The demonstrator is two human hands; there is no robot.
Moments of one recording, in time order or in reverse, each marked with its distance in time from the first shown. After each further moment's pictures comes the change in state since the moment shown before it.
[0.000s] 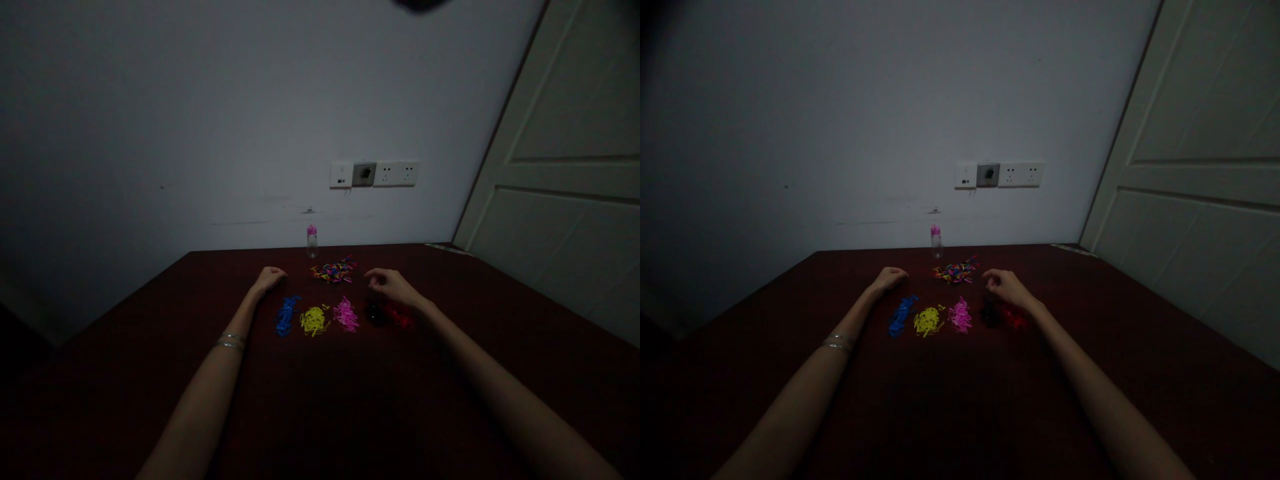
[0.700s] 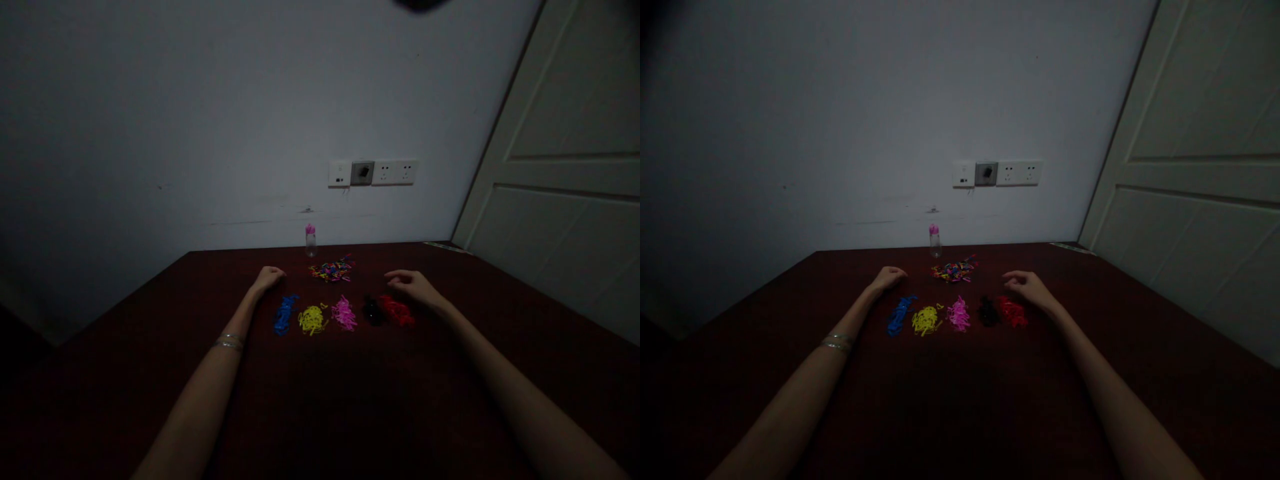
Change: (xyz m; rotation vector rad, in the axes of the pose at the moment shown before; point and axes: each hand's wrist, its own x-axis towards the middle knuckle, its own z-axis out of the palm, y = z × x) left_hand -0.004 0.004 0.001 0.063 0.044 0.010; right_hand -0.029 0.029 -0.026 0.317 0.101 0.276
